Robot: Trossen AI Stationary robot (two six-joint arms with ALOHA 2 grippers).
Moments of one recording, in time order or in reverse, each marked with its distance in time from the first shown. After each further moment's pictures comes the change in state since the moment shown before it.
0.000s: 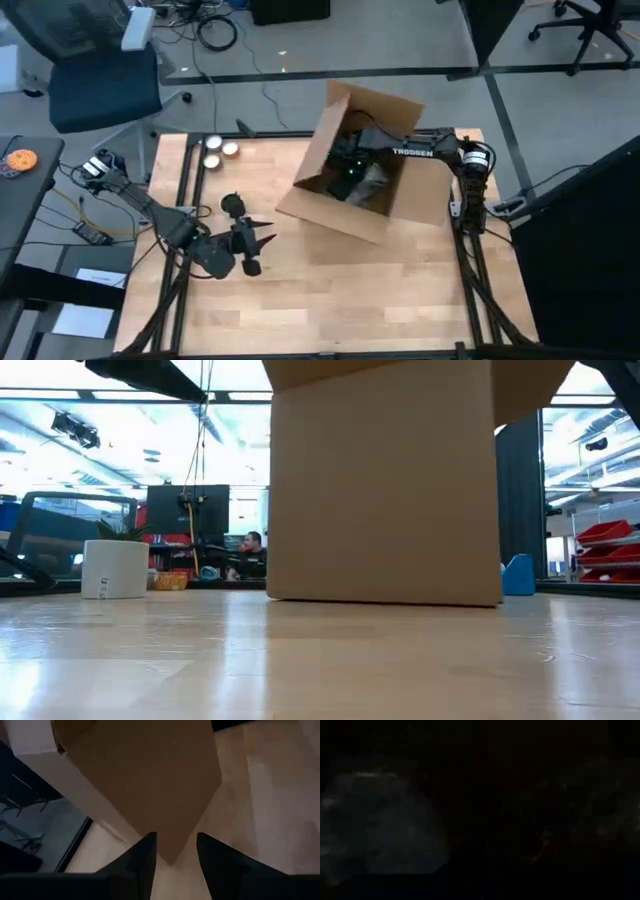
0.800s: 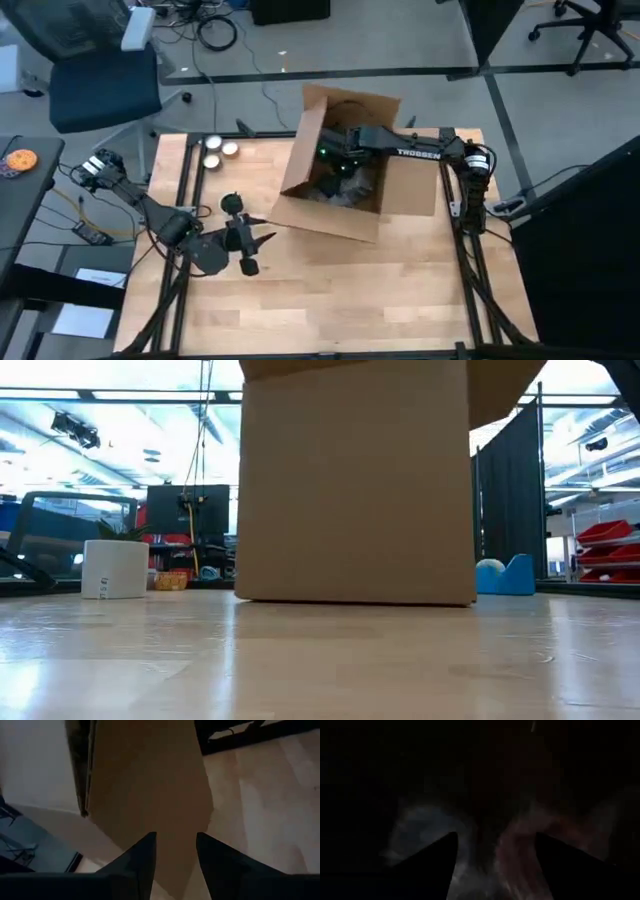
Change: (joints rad) left arm -0.021 -0.022 0.120 -0.068 0.006 0.056; right arm 0.108 -0.007 0.319 -0.092 0.166 0.098
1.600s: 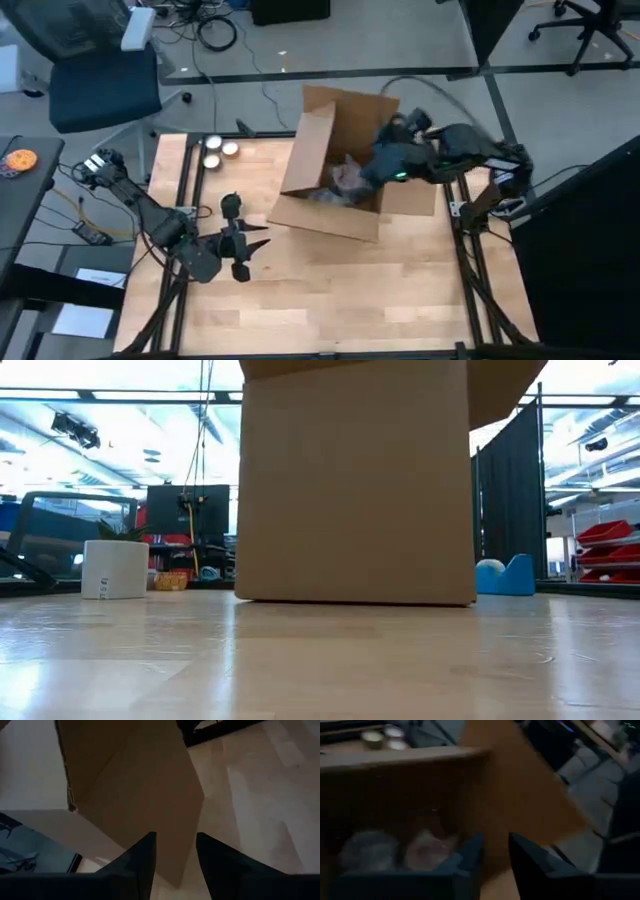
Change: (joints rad) left arm -0.051 -0.009 0.004 -0.076 0.000 -0.001; right arm 0.332 -0.304 0.298 -0.458 0.788 0.026
